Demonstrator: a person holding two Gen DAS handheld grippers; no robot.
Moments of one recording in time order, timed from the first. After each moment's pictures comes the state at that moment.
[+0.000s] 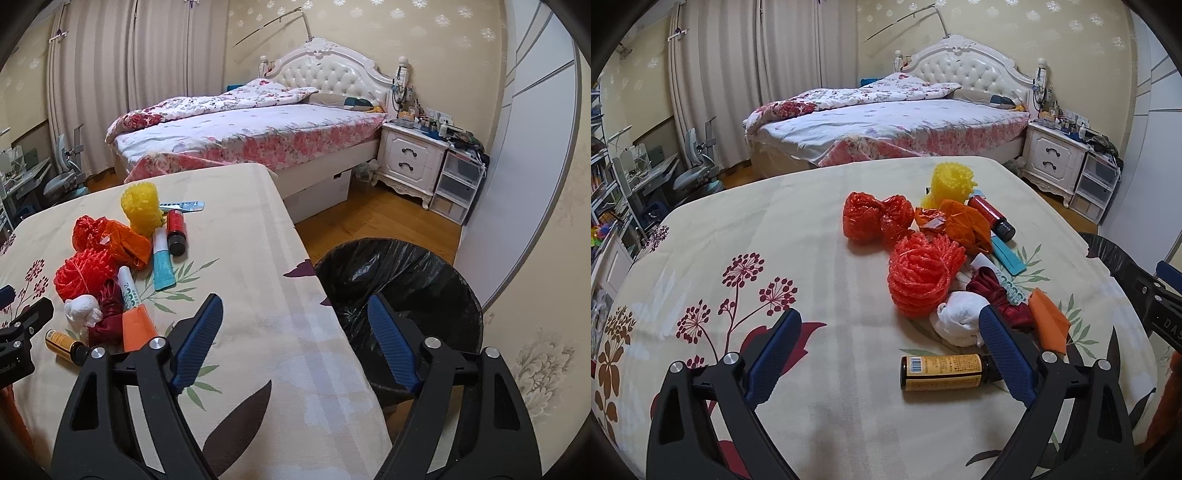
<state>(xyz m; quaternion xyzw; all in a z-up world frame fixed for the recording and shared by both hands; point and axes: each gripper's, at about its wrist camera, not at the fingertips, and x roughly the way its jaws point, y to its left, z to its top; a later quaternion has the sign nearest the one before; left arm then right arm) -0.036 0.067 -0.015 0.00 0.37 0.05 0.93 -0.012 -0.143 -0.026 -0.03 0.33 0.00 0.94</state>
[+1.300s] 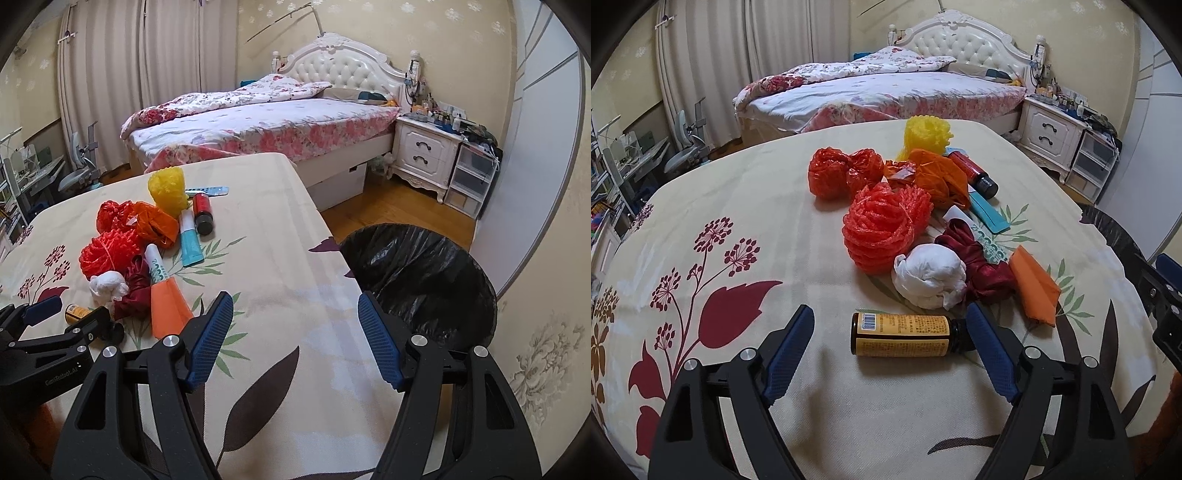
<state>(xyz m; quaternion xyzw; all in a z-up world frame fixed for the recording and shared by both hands) -0.035 0.038 -0.039 -0.01 0.42 0.04 0.91 -0.035 -0.136 -0.033 -0.02 0.34 0.02 0.94</state>
